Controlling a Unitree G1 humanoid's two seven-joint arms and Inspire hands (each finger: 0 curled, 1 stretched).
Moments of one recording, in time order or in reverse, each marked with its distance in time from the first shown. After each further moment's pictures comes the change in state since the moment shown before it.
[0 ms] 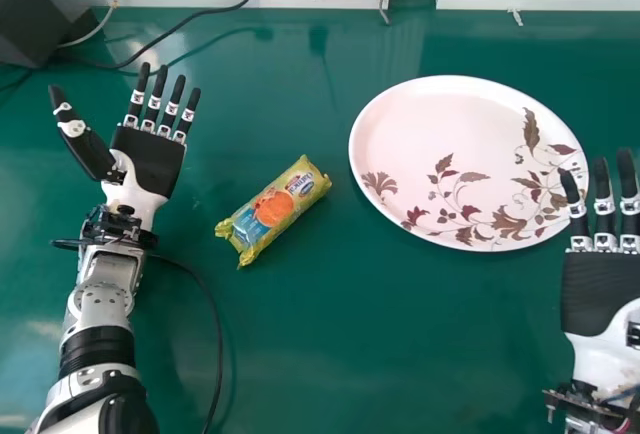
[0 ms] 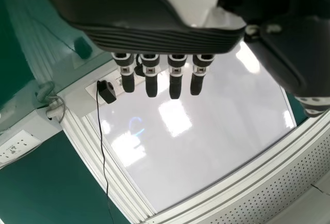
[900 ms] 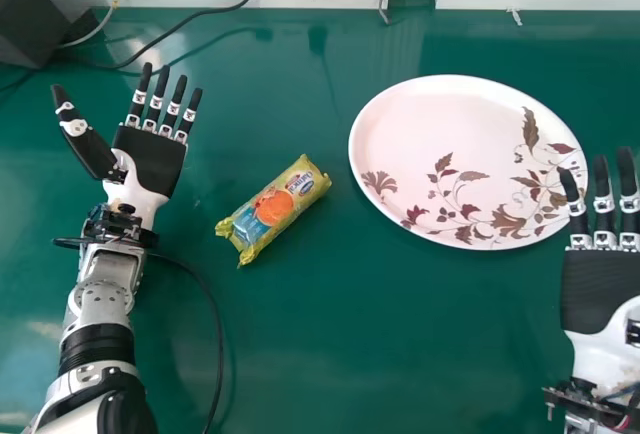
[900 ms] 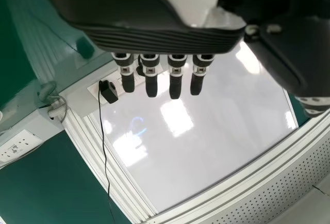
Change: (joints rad) left arm -0.004 0.004 -0.005 -0.005 0.005 -0.007 0.001; right arm -0.011 -0.003 -0.001 0.008 0.000 0.001 0.001
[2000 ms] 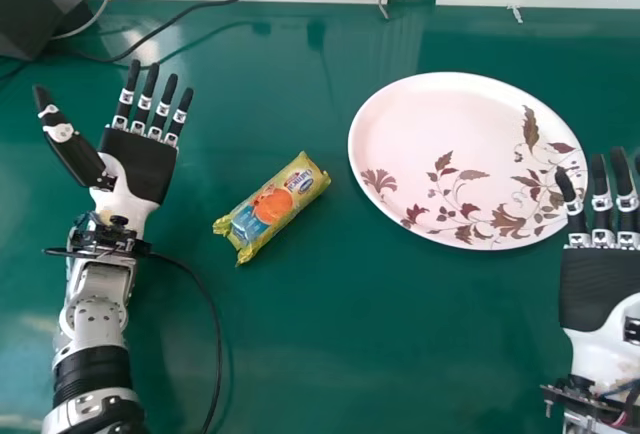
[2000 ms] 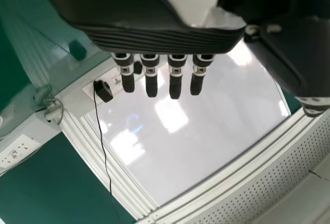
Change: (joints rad) left arm 0.103 -0.030 -0.030 -0.207 -0.007 0.004 0.023; right arm -0.013 -0.002 0.000 0.022 -0.004 -0.009 0.010
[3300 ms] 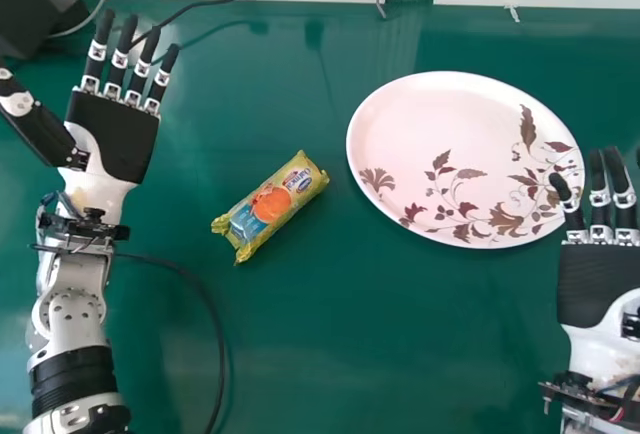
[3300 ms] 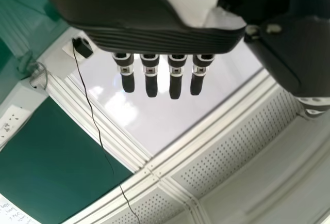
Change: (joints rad) left arm 0.031 0.025 -0.050 -0.237 -0.031 -0.001 -0.046; right arm -0.025 -0.002 -0.002 0.023 0.008 -0.005 0.024
